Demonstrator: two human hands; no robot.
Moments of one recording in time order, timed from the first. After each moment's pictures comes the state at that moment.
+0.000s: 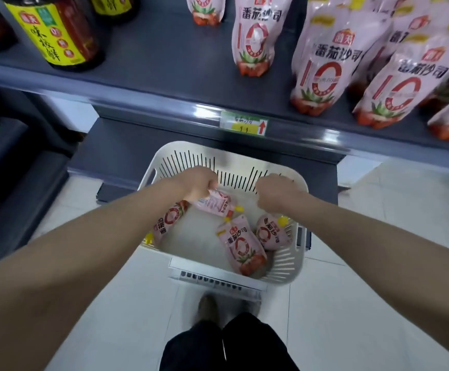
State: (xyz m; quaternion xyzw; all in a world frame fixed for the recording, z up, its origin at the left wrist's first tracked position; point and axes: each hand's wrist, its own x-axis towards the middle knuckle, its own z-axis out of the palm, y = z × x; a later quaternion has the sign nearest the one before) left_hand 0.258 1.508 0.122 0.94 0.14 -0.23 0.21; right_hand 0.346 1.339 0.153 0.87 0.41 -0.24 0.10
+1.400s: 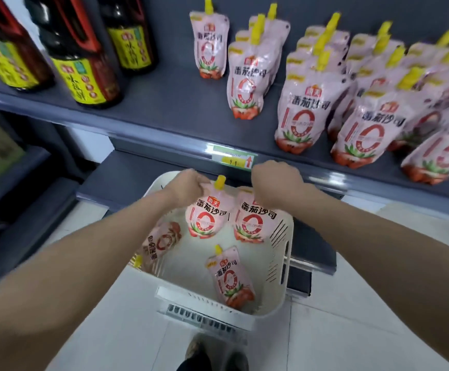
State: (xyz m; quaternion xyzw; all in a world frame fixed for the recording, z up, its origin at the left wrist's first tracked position) left_hand 0.262 1.488 0.176 0.91 0.26 -0.03 0.33; right_hand 0.356 1.333 0.247 0.88 0.47 -0.08 0.06
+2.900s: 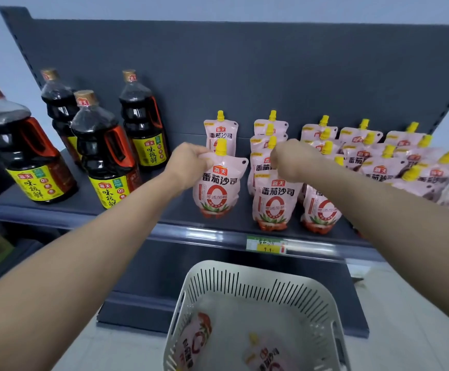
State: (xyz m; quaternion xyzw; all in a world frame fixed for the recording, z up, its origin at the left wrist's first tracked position) left_hand 0.311 1.630 0.353 0.84 0.23 0.19 0.46; right_hand 0.428 1.462 0.385 0.93 0.35 0.00 0.08
